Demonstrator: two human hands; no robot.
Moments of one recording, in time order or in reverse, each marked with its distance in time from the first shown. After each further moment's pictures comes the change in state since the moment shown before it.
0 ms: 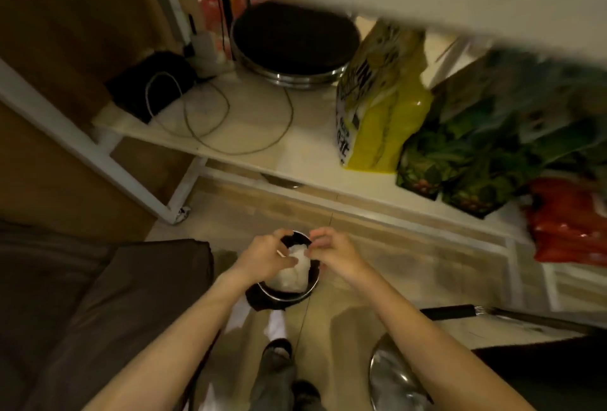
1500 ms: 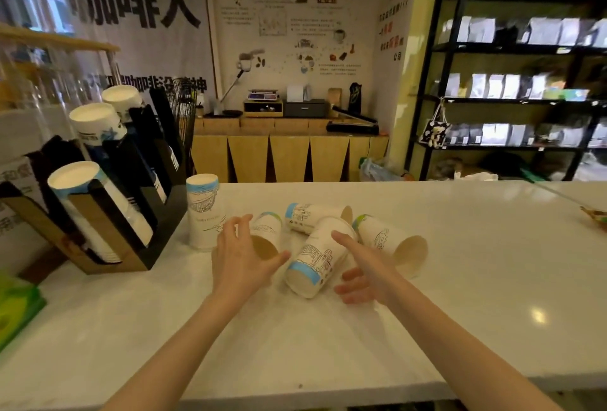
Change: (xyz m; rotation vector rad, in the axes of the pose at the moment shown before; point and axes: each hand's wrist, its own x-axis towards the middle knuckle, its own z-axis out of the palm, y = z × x) left_hand -0.035 0.342 -0.286 0.141 0.893 0.479; right_hand -0.155 -0.374 -0.213 0.409 0.592 -0.090
